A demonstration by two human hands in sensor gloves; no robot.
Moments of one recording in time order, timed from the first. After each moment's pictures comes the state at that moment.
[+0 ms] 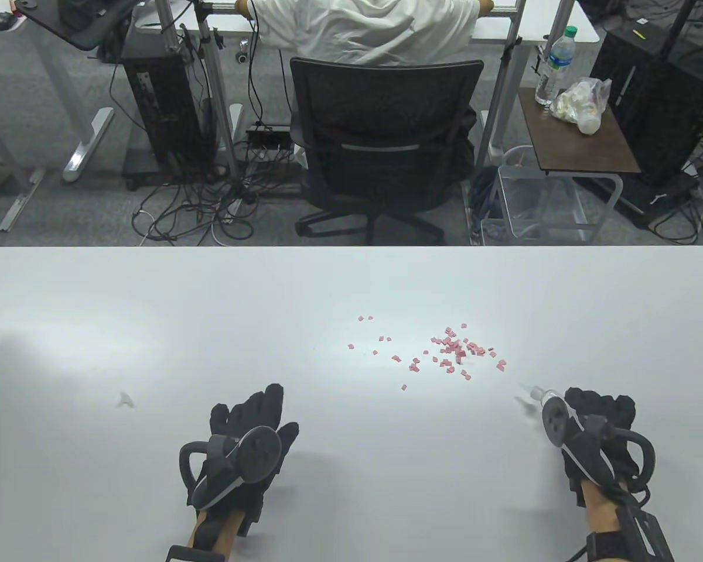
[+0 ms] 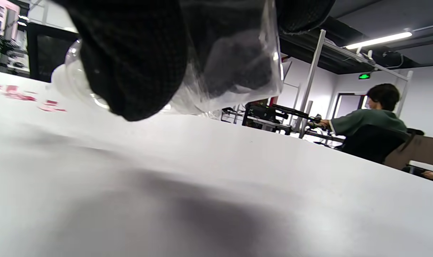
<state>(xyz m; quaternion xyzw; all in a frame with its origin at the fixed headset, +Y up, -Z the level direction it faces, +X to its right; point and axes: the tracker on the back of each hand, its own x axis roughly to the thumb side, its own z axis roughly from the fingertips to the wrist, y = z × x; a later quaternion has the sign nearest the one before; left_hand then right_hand) -0.177 -0.722 -0.277 0.06 -0.08 0.07 0.99 0.315 -0.751 -0.324 0.14 0.13 -0.97 0.12</state>
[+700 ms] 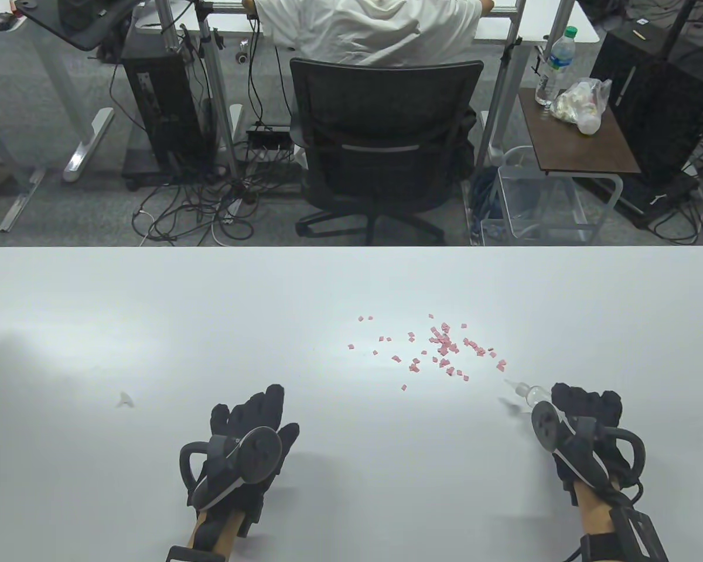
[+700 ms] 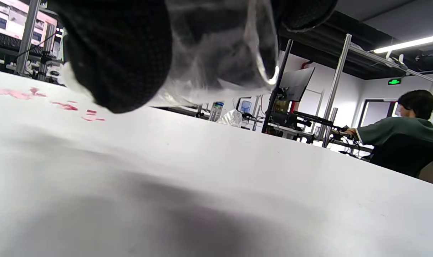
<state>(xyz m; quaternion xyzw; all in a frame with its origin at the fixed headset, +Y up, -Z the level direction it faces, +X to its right) -0.177 -0.722 -0.277 0.06 -0.08 0.07 0.99 0.303 -0.749 -0.322 0.10 0.13 -0.98 0.12</state>
